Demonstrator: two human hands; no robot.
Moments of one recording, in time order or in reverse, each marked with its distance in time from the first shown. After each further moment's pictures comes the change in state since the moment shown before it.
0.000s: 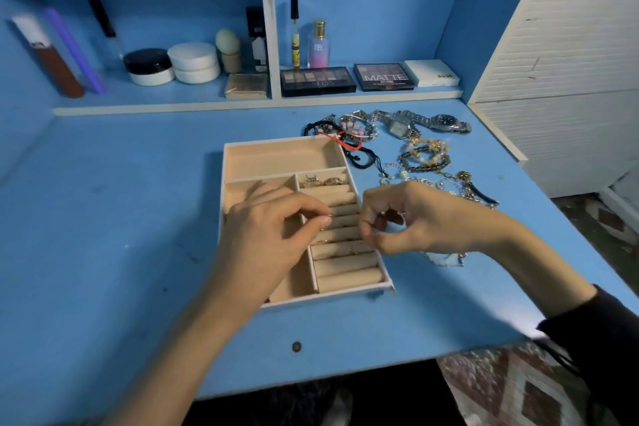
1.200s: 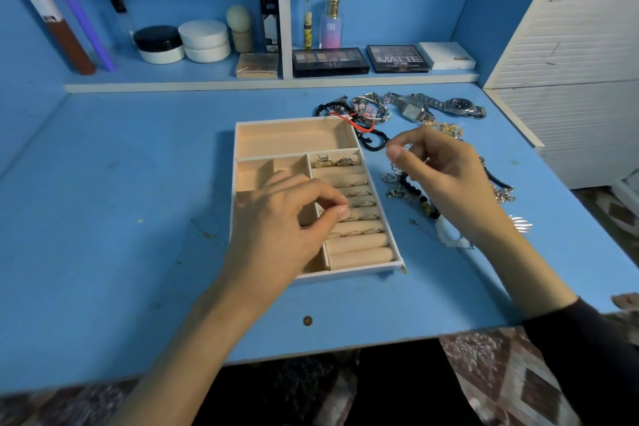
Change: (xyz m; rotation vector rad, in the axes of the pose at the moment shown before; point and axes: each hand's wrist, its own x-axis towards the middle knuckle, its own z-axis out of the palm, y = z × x) left_hand -0.011 0.008 -0.001 0.003 -0.016 -0.018; right_hand 0.004 0.015 0.017 0.236 0.745 -0.002
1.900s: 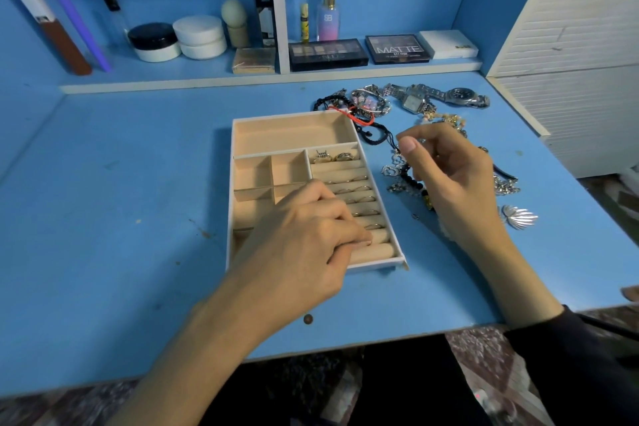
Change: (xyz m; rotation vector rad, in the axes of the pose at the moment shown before) left_hand -0.006 0.012 -0.002 0.219 -0.327 0.213; right_hand -0.012 0.010 0.011 0.020 0.212 -0.102
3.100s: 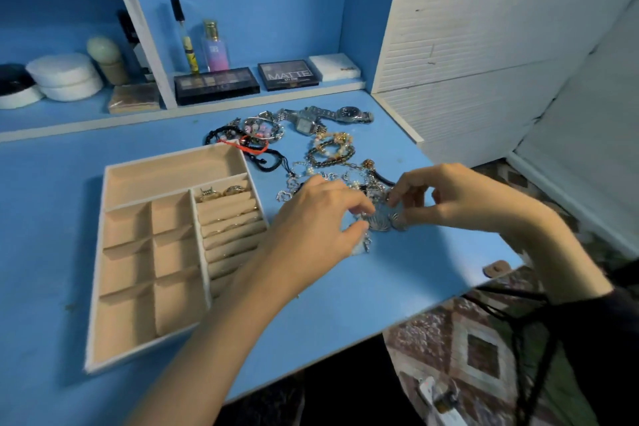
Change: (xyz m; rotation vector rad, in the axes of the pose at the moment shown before) left_hand 0.094 0.056 0.058 -0.213 -0.198 -0.016; right_hand 0.009 0.003 -0.142 -0.597 -0.611 0.306
